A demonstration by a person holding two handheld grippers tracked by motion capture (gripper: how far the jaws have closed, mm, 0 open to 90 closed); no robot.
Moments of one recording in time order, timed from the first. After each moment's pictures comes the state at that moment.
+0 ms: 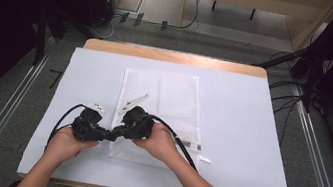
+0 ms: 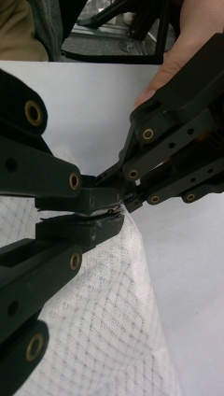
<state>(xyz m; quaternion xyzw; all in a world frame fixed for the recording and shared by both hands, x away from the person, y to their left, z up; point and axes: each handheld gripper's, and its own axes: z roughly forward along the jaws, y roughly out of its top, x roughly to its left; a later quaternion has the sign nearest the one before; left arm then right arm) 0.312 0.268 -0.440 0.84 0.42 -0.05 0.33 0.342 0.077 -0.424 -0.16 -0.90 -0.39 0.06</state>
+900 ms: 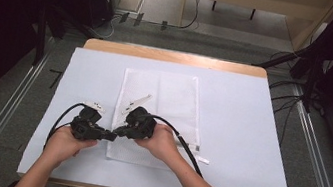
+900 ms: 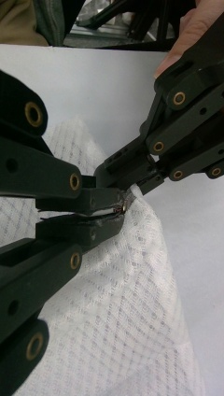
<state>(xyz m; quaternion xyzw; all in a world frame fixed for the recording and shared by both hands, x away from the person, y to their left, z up) 0.312 0.269 -0.435 0.84 0.43 -0.05 0.32 0.349 0.072 -0.437 -0.17 -0.90 -0.39 0.07</state>
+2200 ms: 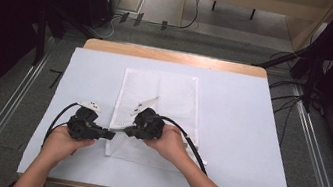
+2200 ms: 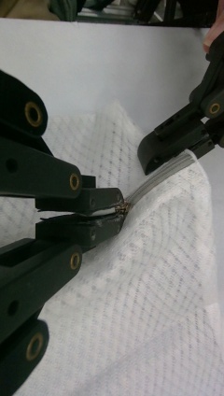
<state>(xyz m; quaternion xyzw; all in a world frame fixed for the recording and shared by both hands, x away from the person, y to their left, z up) 0.310 0.278 -0.434 0.85 0.41 -0.04 0.34 0.353 0.050 -0.441 -0.18 -0.91 -0.38 0.05</state>
